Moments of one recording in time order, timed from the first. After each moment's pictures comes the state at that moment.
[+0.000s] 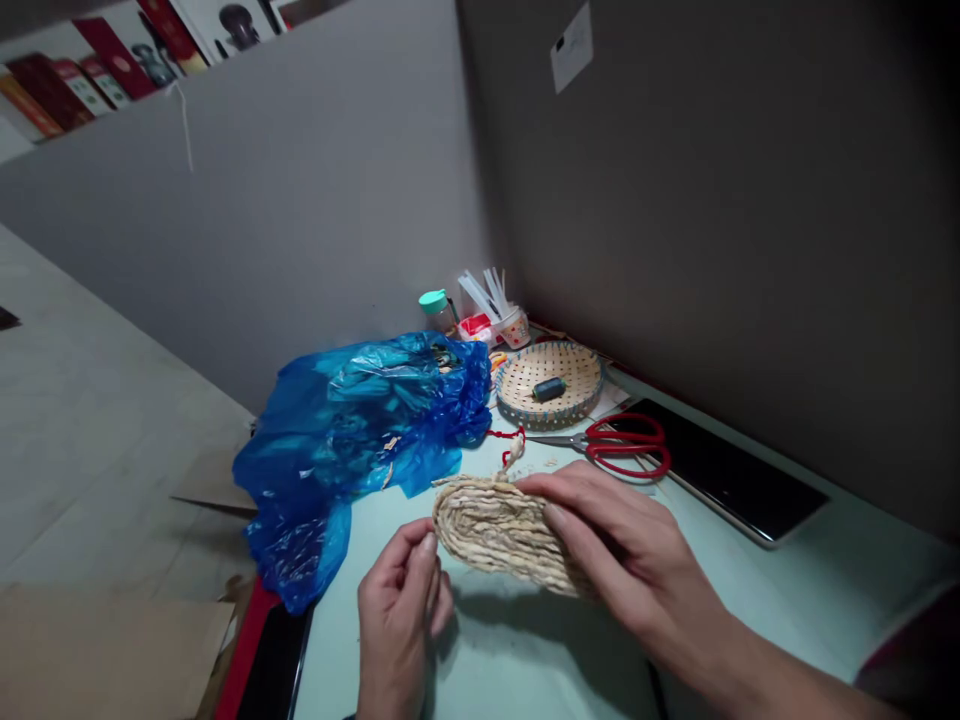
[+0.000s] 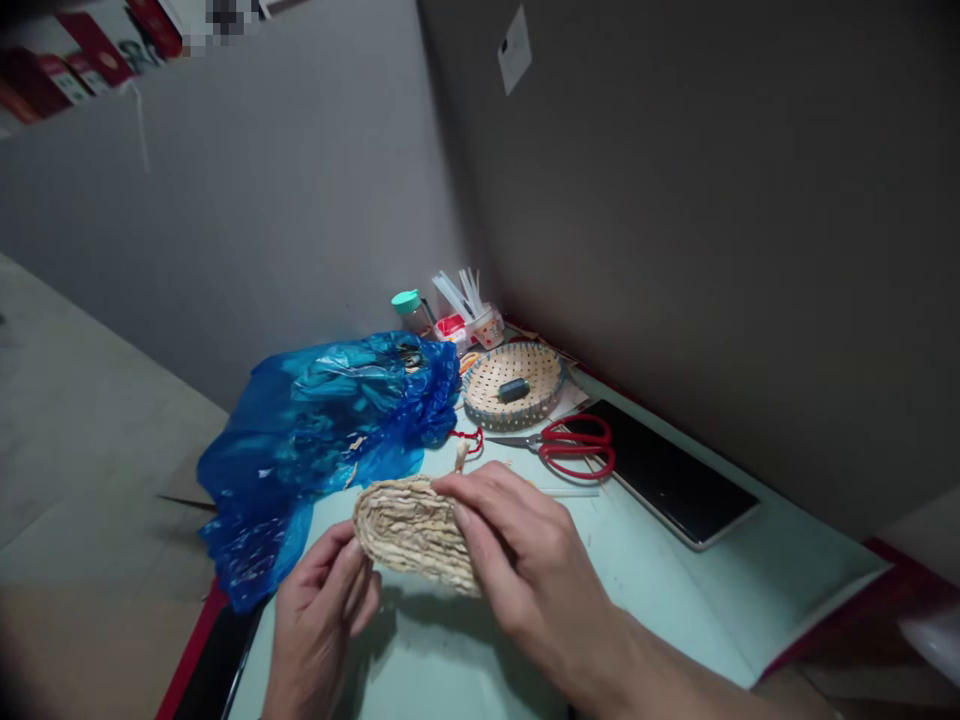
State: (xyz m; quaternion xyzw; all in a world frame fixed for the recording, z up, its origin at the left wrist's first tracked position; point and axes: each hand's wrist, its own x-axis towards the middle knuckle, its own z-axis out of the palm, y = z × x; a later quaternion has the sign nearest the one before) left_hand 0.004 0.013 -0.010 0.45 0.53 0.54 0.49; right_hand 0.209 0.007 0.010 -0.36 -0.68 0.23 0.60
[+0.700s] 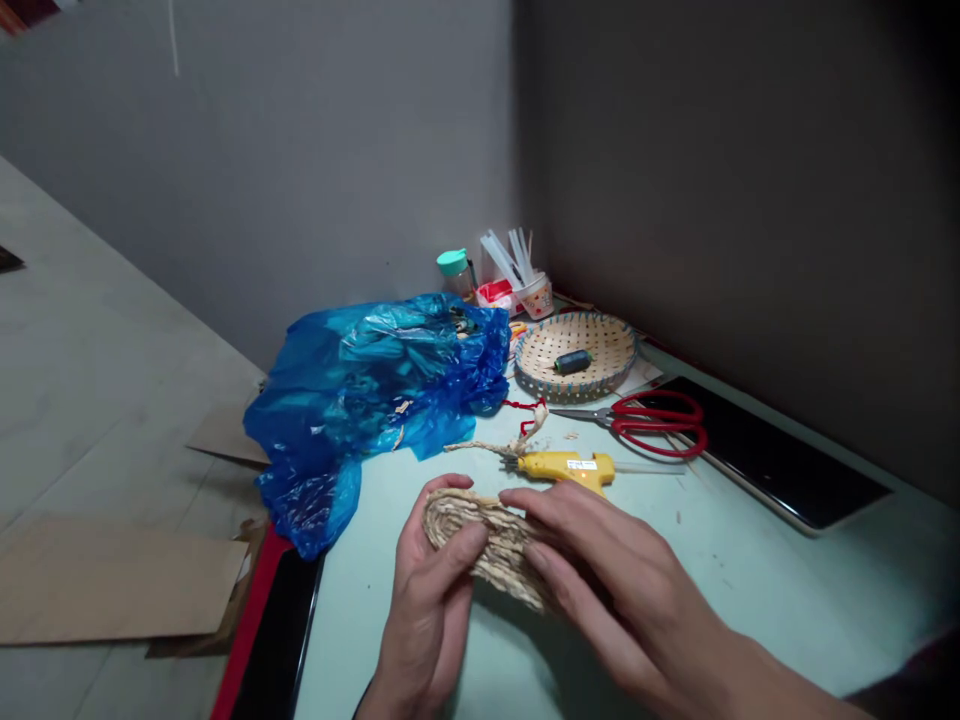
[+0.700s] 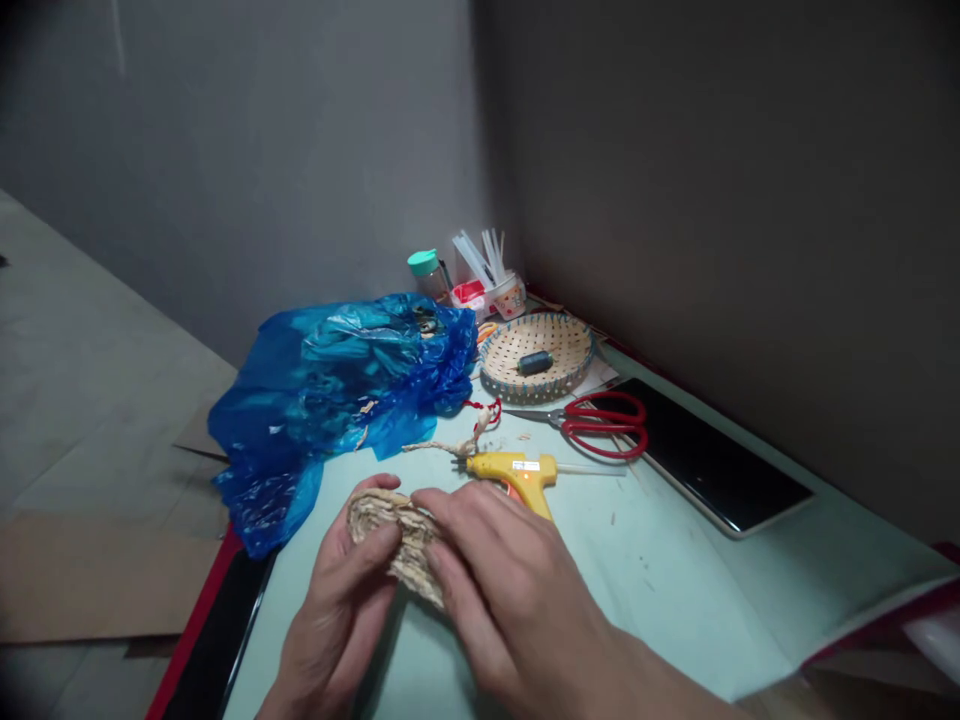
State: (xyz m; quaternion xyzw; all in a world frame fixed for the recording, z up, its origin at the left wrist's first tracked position) left_hand 0.016 -0.004 0.001 0.28 0.39 0.55 0.68; right_hand 0.184 -0.012 0.002 -0.37 -0.76 0.19 0.49
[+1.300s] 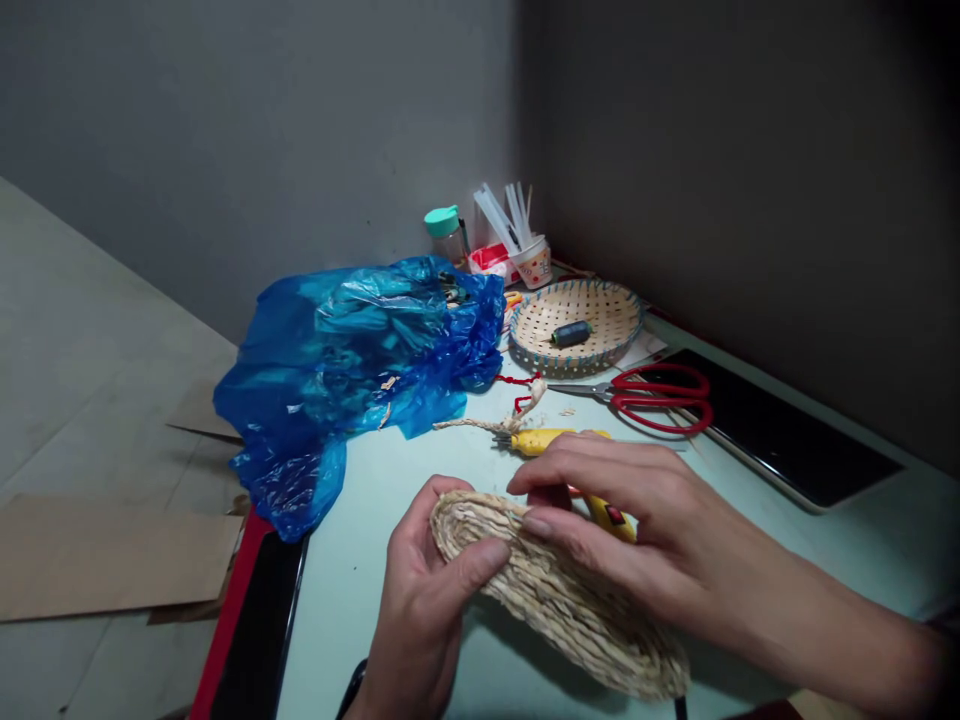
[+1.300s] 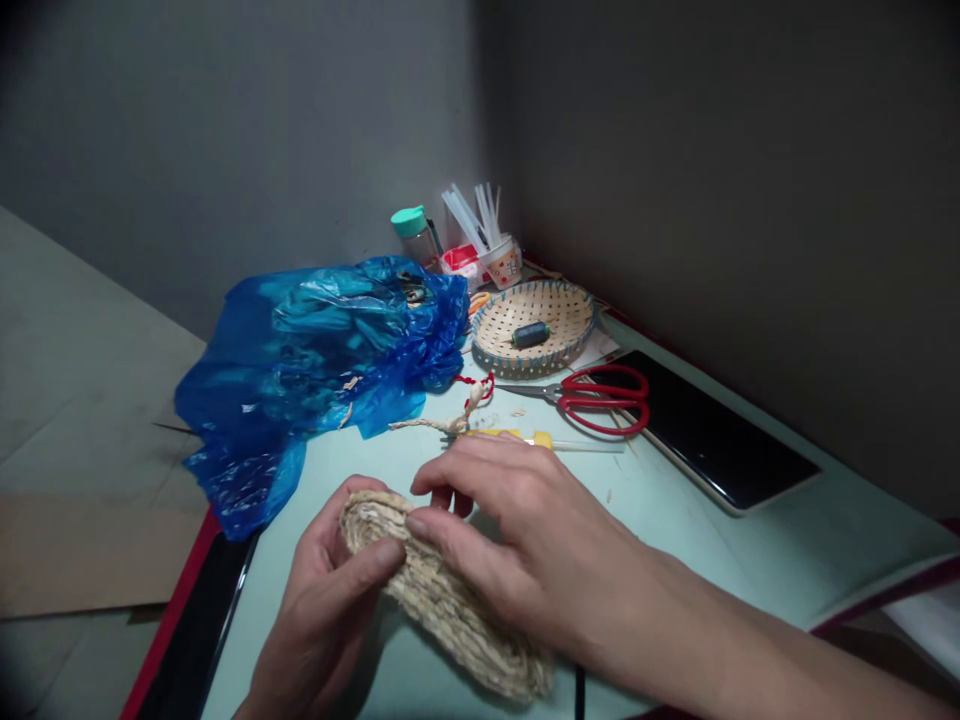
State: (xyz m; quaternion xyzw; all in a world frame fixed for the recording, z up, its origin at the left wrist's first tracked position) left_hand 0.025 -0.009 0.010 0.35 0.46 0.50 0.65; right_hand 0.207 0.015 0.026 -0.38 -0.78 0.30 0.40
